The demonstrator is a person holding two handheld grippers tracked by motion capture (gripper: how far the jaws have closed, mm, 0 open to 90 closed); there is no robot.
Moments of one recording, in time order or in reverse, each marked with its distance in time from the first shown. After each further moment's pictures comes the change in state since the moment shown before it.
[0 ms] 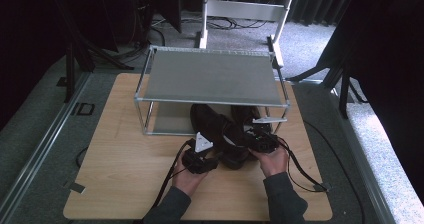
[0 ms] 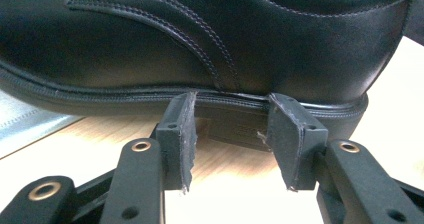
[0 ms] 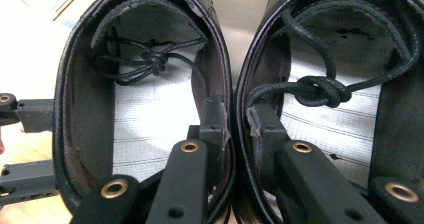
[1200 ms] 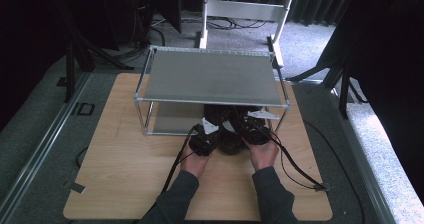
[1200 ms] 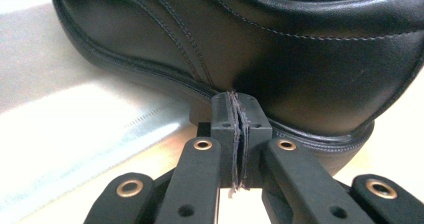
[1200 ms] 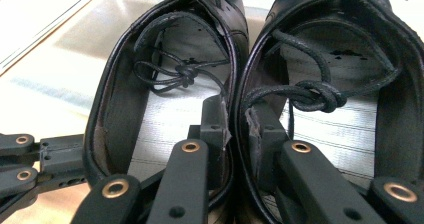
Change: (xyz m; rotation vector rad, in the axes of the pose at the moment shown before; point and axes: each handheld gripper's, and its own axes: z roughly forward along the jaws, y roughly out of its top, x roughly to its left) left arm 0.023 0.029 0.045 0.029 0.120 -0.019; right arm 0.003 0.014 0.031 -0.171 -0.137 0.018
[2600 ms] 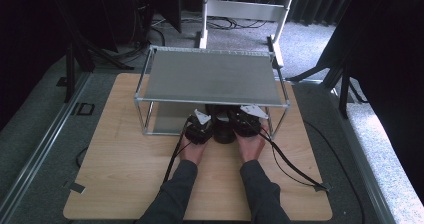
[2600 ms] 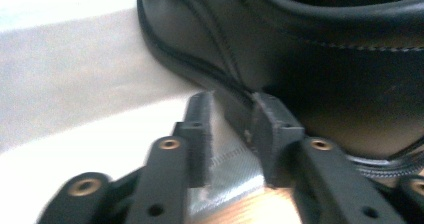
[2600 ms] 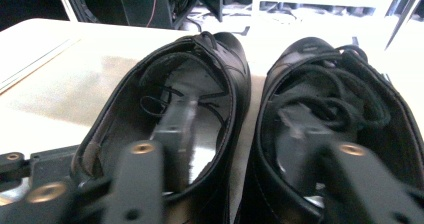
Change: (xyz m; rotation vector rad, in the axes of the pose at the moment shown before) left arm 0.039 -0.003 0.037 -0.054 0.134 -0.074; right arm 0.007 0.003 0.047 -0.202 -0.099 0.011
